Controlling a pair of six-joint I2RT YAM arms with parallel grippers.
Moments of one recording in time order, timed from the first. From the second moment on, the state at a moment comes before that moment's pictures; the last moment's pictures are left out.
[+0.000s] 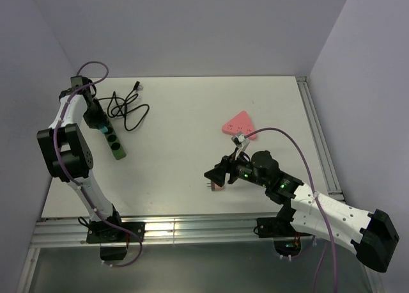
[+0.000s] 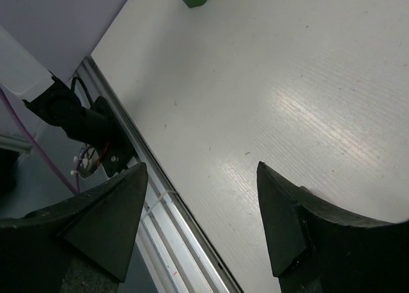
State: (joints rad) left arm 0.24 1.91 1.57 -0.80 -0.03 -0.24; right arm 0.83 0.78 0.41 0.11 -0.20 0.56
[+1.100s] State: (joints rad) left arm 0.26 1.95 1.59 -0.79 0.01 -0.21; right arm 0.81 0.80 0.41 0.11 -0.20 0.56
